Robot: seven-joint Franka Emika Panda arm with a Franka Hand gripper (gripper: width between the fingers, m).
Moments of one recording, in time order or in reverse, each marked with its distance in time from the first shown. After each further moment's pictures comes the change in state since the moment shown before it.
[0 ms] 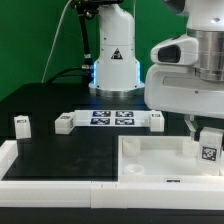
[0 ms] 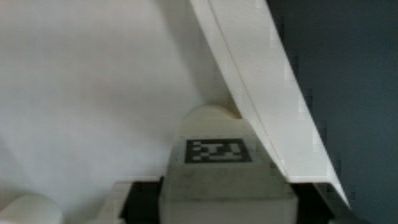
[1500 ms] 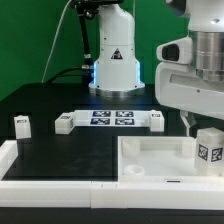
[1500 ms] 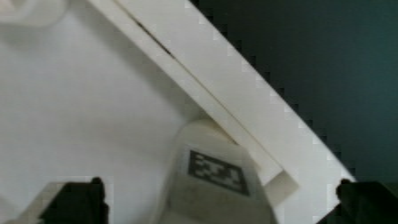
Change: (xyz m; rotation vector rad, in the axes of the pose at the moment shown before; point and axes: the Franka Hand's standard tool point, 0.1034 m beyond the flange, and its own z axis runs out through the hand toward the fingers) arm -0.005 -0.007 0.002 0.025 -0.007 0.083
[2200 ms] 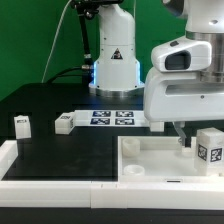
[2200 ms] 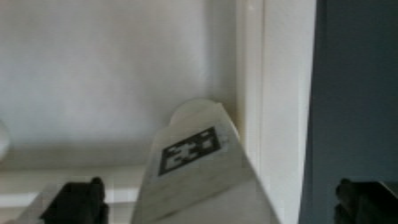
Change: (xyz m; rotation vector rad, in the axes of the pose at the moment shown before) arm 0.010 0.006 0.000 -0.016 0.010 -0.744
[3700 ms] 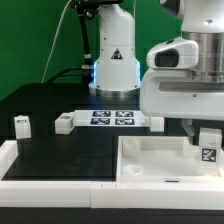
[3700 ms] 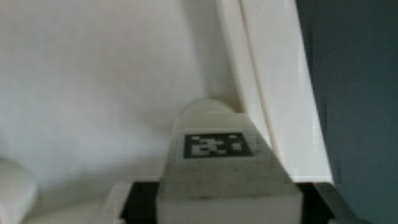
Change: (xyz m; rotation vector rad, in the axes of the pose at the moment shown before) arm 0.000 0.010 0.000 0.003 0.002 0.571
